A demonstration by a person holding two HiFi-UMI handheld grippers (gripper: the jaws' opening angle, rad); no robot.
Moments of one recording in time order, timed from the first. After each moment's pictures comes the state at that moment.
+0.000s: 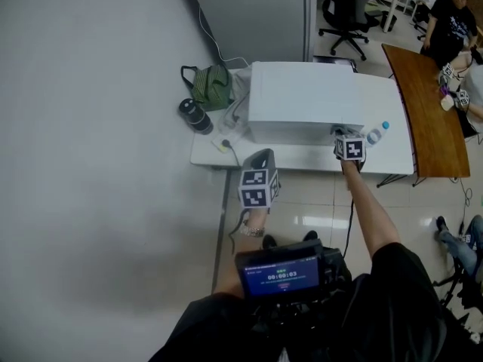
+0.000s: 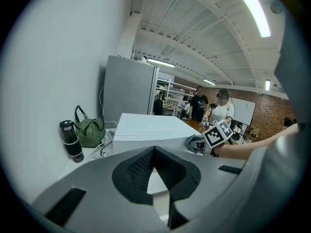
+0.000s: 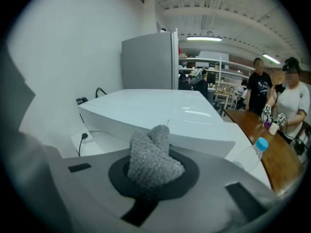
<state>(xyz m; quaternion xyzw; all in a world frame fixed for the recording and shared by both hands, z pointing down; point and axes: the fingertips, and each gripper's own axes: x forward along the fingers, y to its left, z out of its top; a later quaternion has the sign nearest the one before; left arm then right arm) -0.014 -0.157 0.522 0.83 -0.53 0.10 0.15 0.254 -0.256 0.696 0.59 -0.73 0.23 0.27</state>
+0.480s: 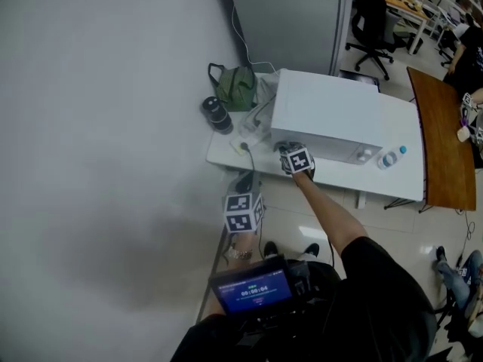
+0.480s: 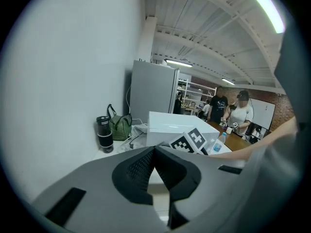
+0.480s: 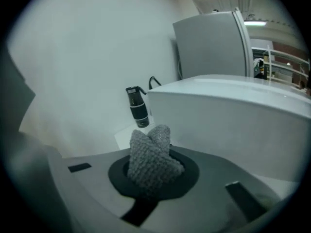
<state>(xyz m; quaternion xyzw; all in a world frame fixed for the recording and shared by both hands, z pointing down) -0.124 -0.117 0.529 0.76 -0.62 0.11 0.16 -0.059 -0.268 0.740 0.38 -0.86 0.21 0.28</state>
